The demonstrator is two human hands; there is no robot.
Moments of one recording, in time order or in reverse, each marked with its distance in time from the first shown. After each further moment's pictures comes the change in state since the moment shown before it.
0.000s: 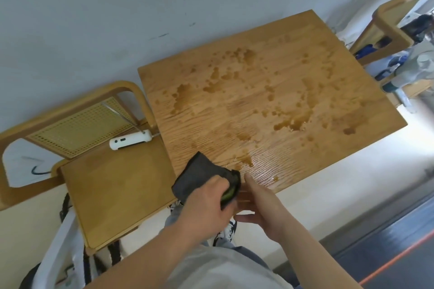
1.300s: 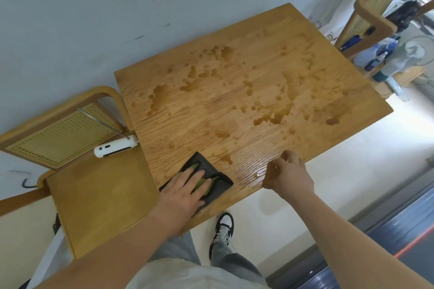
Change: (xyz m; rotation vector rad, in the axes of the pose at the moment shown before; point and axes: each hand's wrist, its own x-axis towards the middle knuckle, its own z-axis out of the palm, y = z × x) left_hand 0.021 -0.077 0.053 0.816 -0.055 0.260; right_hand 0.062 -0.015 -0.138 -1.246 0.583 -0.333
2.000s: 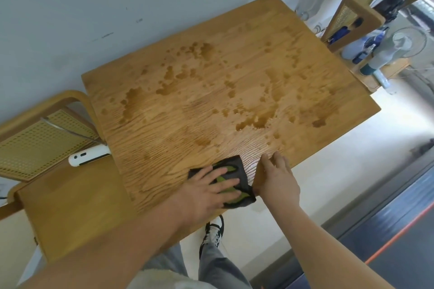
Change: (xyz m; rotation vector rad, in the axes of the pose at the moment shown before) left_hand 0.102 0.042 -0.026 -0.122 -0.079 0.452; right_hand 0.015 0.005 -0.001 -0.021 0.034 0.052
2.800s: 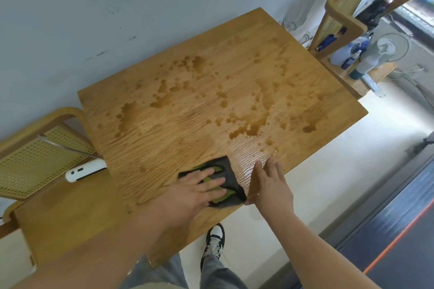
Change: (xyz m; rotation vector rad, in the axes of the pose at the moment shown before) left_hand -0.009 -0.028 -0.002 -0.033 0.012 -0.065; right_hand -0.010 0.000 -0.006 -0.028 -0.045 -0.050
